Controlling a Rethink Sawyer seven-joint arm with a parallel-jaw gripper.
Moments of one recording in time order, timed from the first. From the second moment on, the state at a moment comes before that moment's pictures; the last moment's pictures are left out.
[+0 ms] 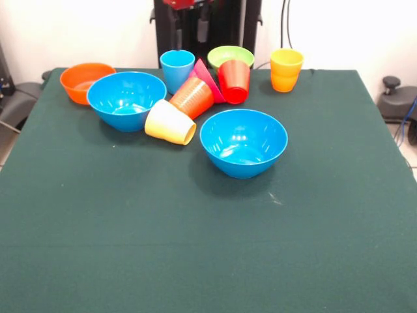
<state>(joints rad) -0.68 -1.01 0.58 2.00 -0.55 0.73 1.30</state>
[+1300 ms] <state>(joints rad) -0.37 -1.03 0.45 2.01 -0.53 0.73 1.60</state>
